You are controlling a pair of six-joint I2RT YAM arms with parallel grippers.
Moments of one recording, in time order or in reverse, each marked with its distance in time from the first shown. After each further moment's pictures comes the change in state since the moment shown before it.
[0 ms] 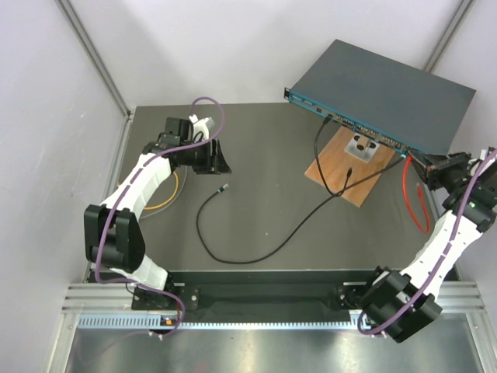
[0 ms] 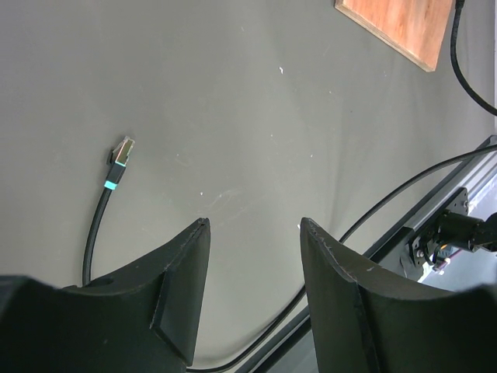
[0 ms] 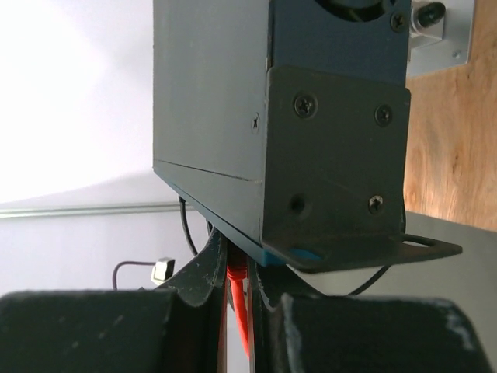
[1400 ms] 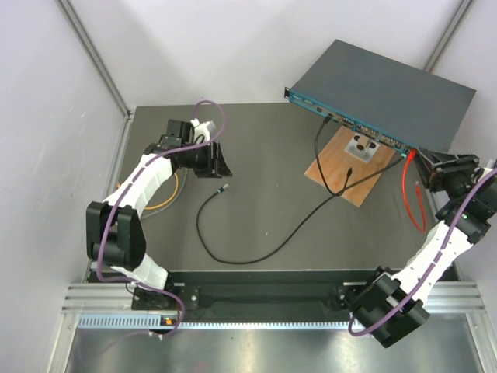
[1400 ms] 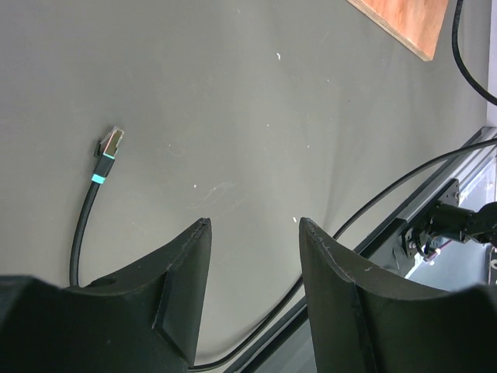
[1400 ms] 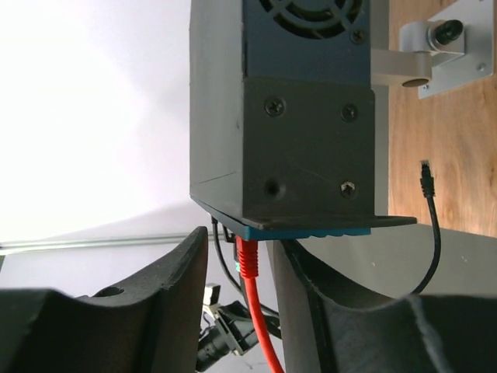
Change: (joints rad) left arm 0.002 0.016 -0.022 0.002 0.030 -0.008; right arm -0.056 -0.090 -0.140 0.256 0.001 0.271
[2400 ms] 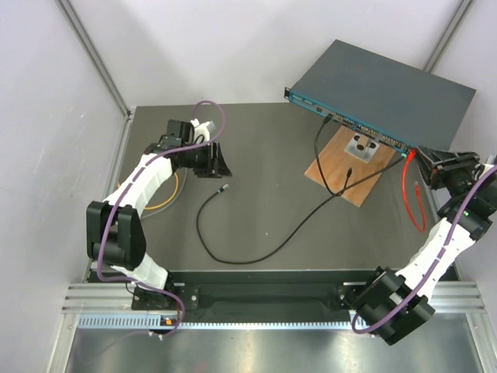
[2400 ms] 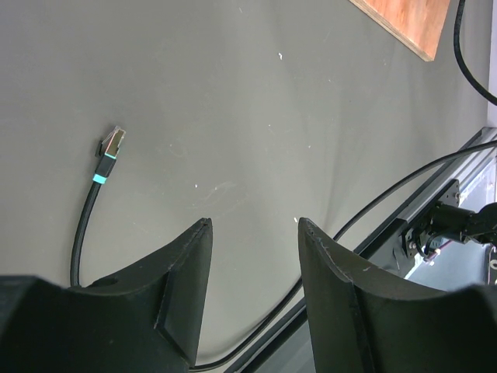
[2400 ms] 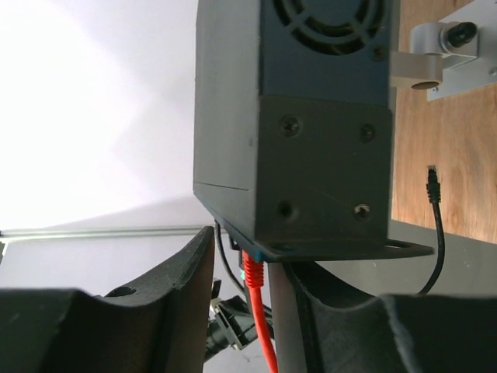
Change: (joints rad) left arm 0.002 0.006 0.001 0.000 0.001 0.000; right arm 0.015 0.034 0.009 0.051 -0.018 0.007
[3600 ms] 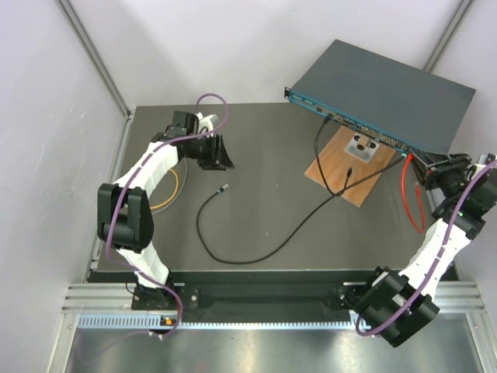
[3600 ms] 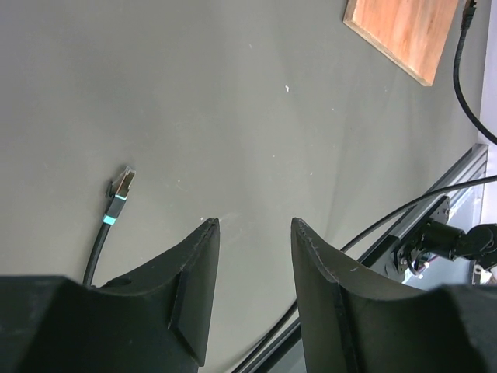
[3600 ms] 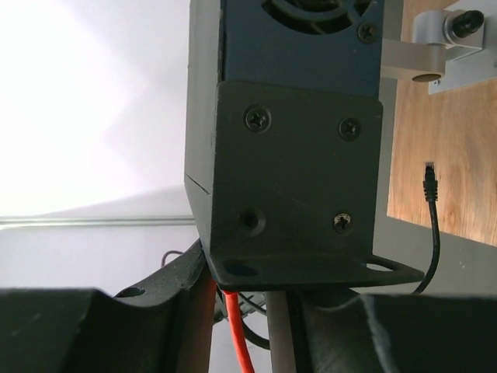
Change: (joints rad) left arm 0.004 0.157 0.140 -0.006 0.013 -0.026; right arm 0.045 0.006 -0.062 0.088 0.009 0.003
